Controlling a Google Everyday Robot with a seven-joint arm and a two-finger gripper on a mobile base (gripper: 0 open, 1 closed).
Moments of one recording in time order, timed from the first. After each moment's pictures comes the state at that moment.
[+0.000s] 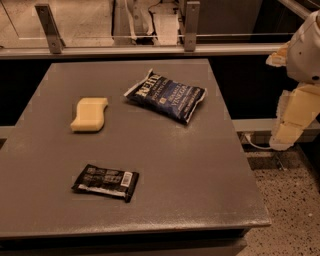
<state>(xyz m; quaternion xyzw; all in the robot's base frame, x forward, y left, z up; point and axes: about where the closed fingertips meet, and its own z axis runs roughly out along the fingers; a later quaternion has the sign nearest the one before) 0.438 -0.217 0.976 -0.60 0.78 -0.03 0.16</state>
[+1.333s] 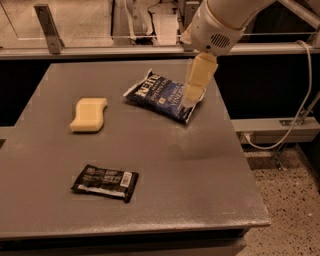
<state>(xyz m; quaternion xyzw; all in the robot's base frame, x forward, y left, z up) 0.559 -0.071 0.970 -0.68 0.70 0.04 0.24</state>
